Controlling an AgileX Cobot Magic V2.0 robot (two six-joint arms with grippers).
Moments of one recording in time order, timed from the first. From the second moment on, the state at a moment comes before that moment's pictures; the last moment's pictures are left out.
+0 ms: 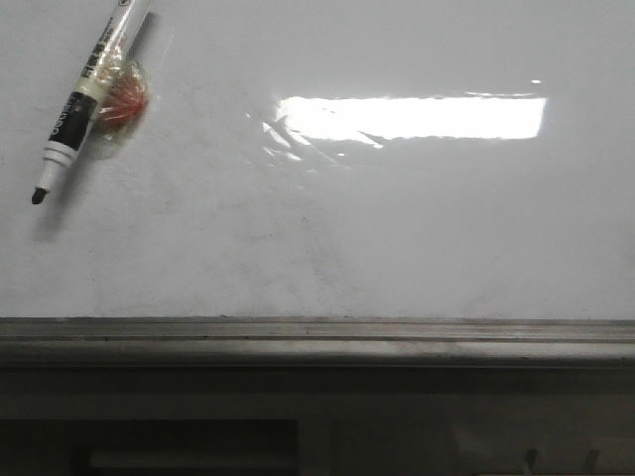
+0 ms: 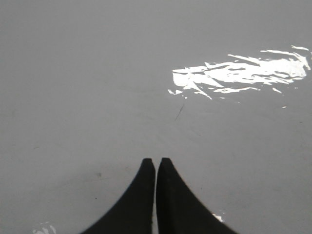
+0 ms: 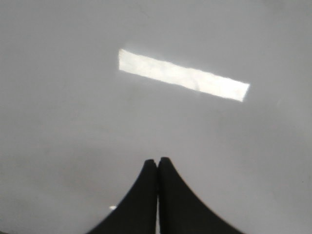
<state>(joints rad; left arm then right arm) -0.01 0.00 -0.01 -0.05 0.04 0.10 0.04 -0.01 0.01 -0.07 0.06 -0.22</state>
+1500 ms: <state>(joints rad) -0.01 0.00 -0.01 -0.42 0.04 0.10 0.04 -0.01 0.01 0.47 0.05 -0.22</state>
